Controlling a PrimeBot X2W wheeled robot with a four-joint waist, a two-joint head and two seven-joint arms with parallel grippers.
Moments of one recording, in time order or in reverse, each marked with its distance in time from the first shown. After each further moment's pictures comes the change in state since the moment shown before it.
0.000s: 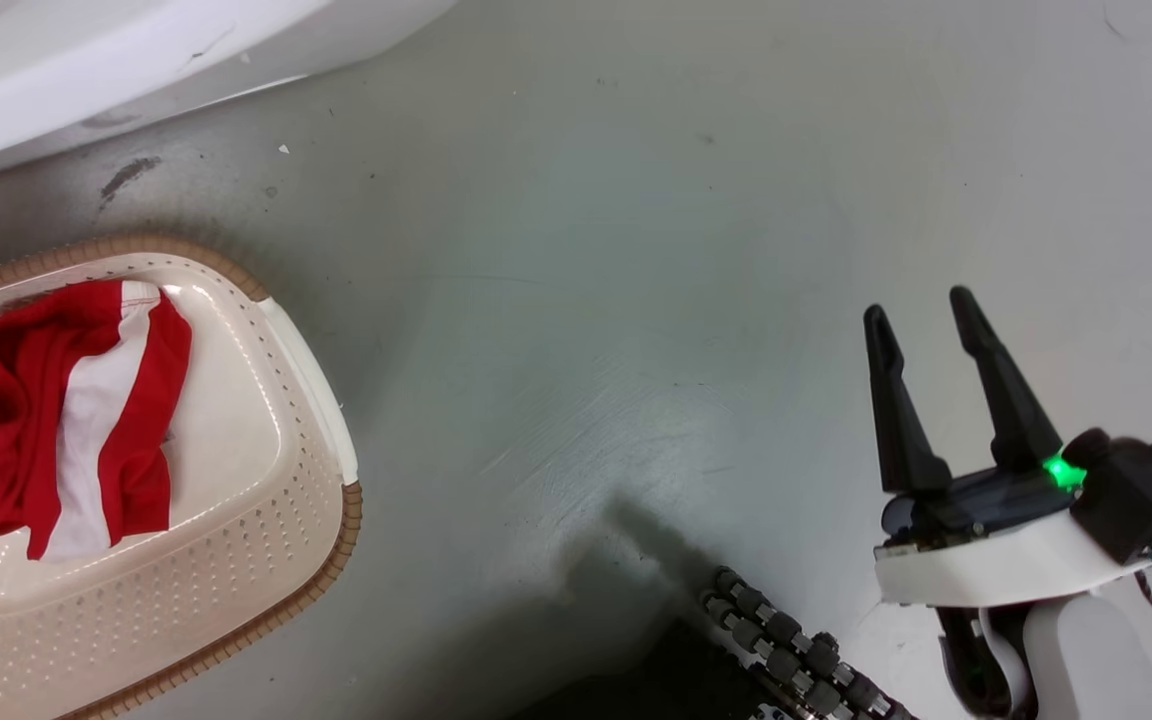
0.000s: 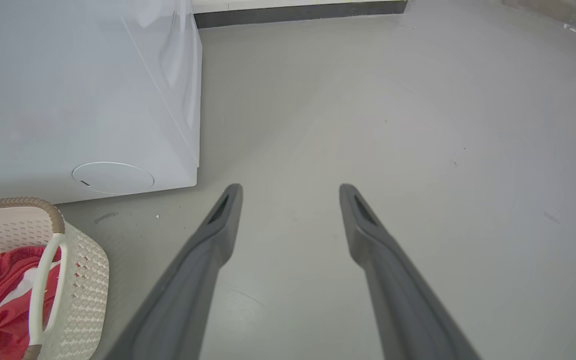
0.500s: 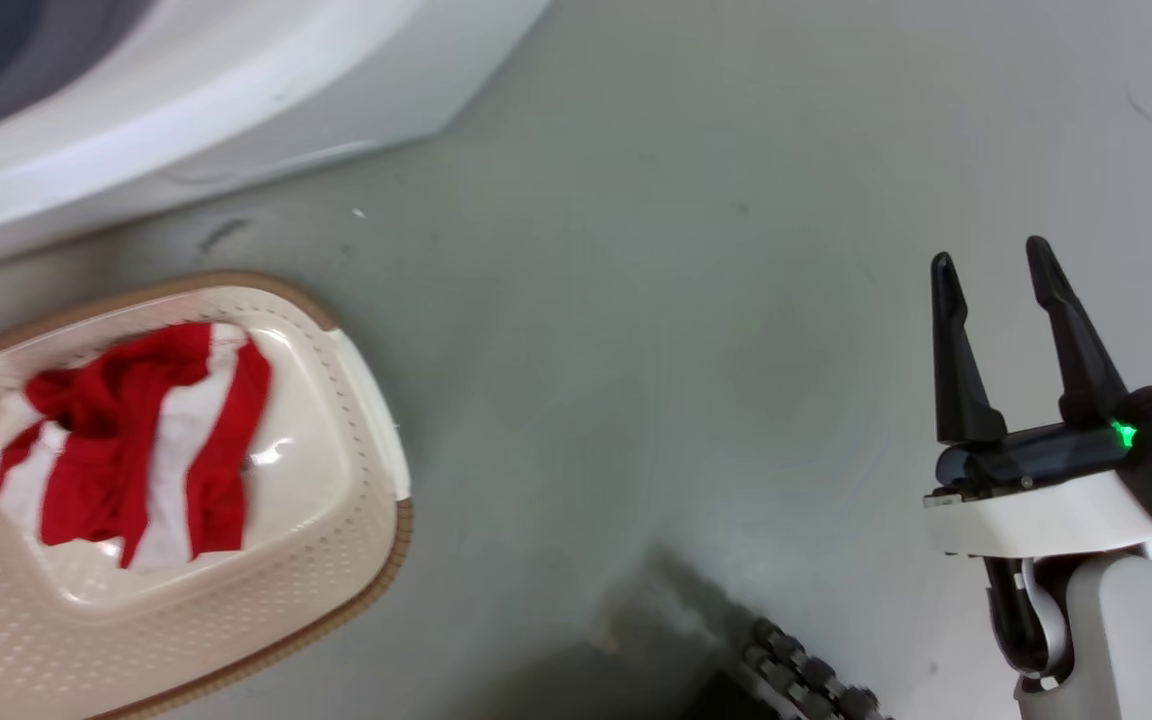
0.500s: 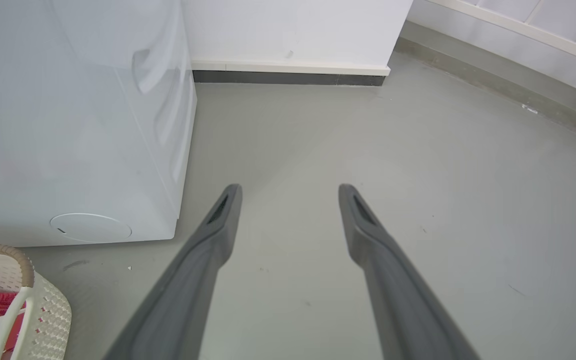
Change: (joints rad) left arm 0.230 0.085 -0.136 -0.134 -0.214 0.000 -0.287; right arm -0.067 0.001 -0.100 0.024 -0.112 0.000 0.000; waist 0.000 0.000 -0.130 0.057
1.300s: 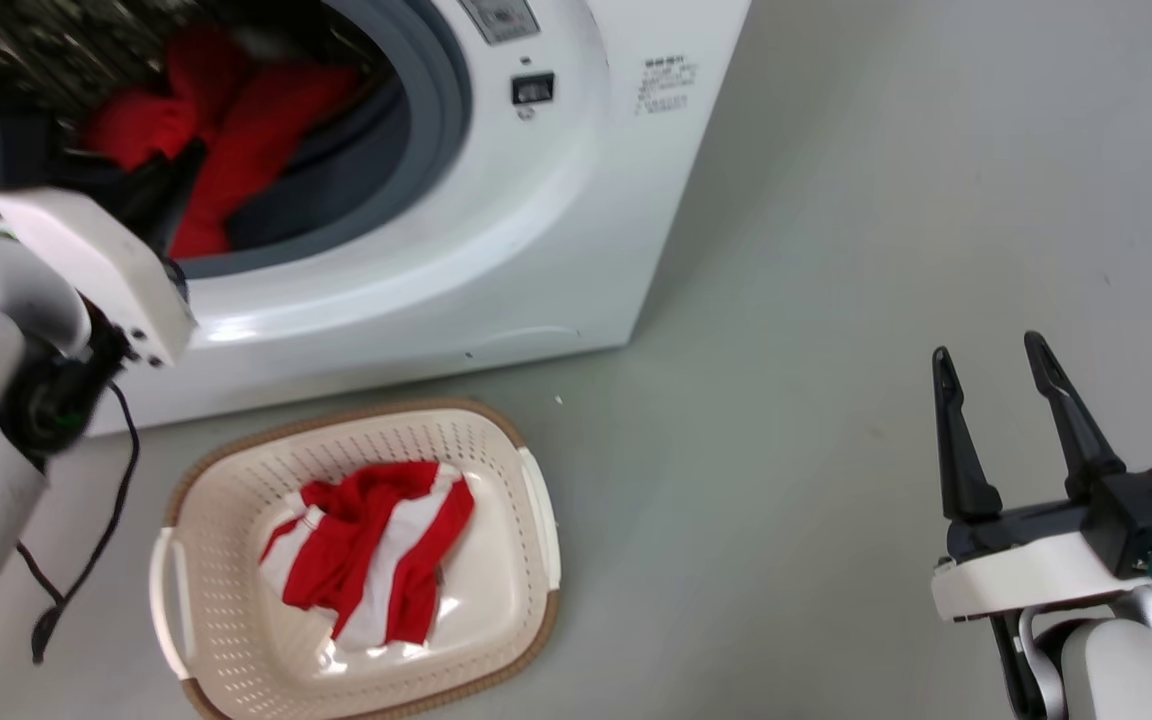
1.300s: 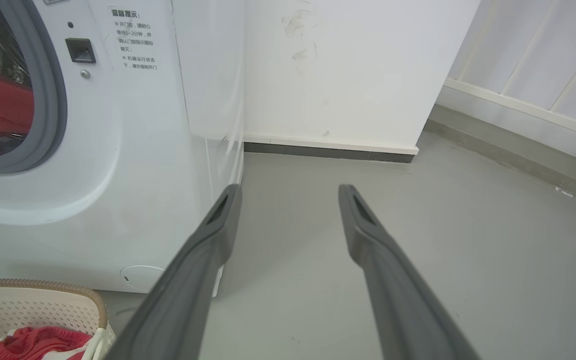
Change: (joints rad) left arm 0.599 -0.009 -0.110 -0.229 -0.141 0.025 -0.556; right arm 0.095 0.000 -0.053 0.069 -0.152 0.000 0.000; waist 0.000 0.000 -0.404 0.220
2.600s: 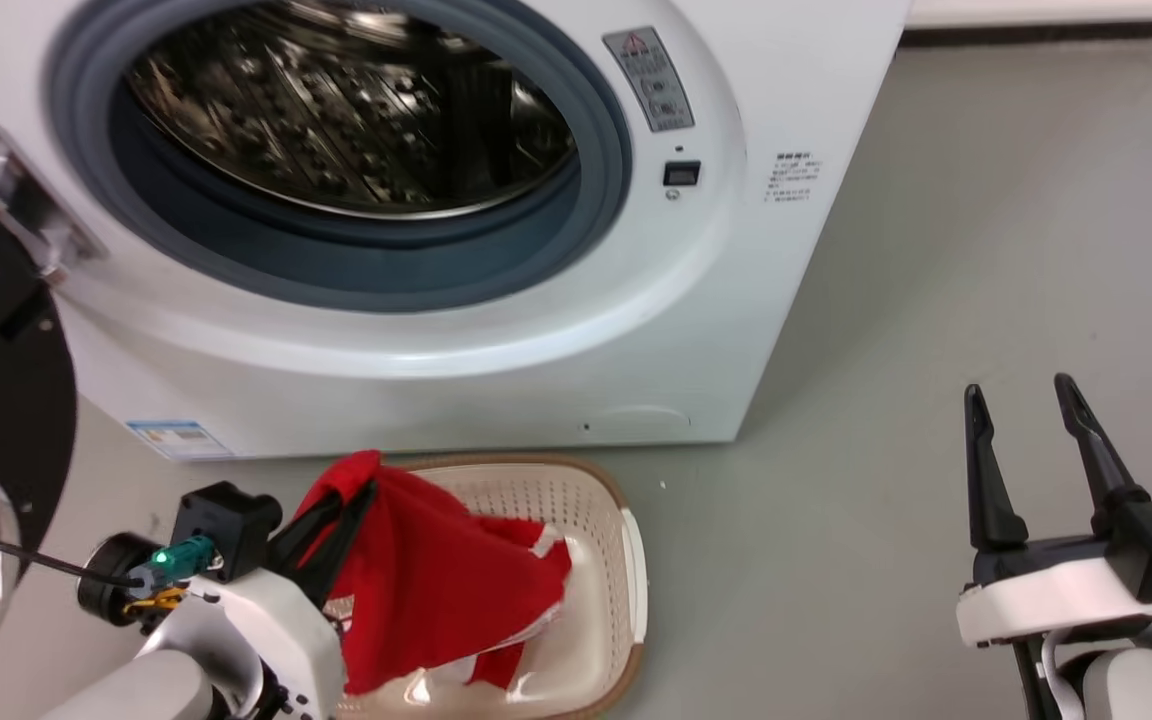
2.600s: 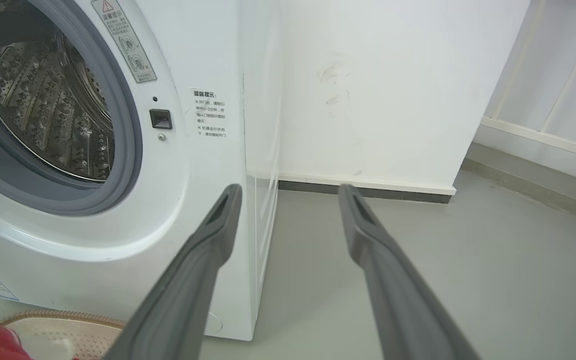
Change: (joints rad) left arm 0.495 0.083 -0.164 -0.483 0.128 0.322 -0.158; right arm 0.048 0.000 -0.053 0.025 0.003 0.000 0.000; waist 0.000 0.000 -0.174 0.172
